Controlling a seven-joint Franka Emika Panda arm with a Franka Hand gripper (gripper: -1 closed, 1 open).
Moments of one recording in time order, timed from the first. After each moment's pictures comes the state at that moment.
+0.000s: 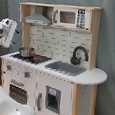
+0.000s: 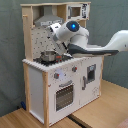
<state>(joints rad) -1.27 -0.81 1.73 -1.35 -0.11 2.19 0.06</state>
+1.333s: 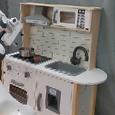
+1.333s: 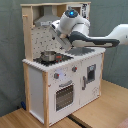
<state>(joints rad) -1.33 -0.74 1.74 -1.25 0.08 1.89 -0.15</state>
